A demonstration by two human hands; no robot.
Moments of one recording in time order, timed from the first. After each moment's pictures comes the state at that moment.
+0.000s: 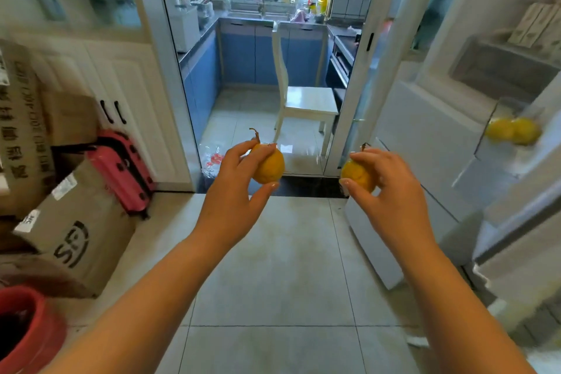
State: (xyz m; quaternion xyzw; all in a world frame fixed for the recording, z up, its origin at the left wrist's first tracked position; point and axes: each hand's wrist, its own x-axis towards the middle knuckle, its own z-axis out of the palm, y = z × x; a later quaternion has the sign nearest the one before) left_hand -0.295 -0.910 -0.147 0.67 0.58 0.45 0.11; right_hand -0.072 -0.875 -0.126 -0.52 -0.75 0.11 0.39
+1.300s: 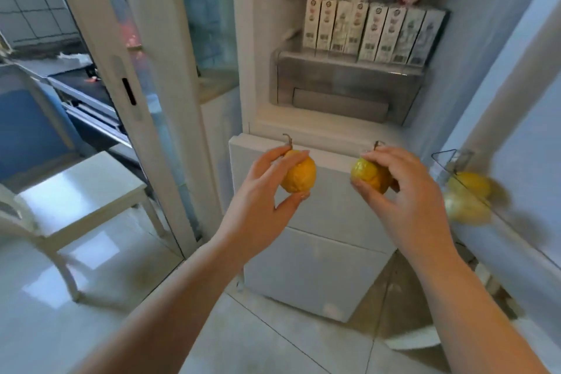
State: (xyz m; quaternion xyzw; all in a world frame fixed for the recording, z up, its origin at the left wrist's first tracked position) left_hand -0.092 -0.316 -0.133 0.88 0.11 0.34 0.32; right_hand 0.045 -0.475 -0.112 -0.78 -0.45 -0.12 0.42
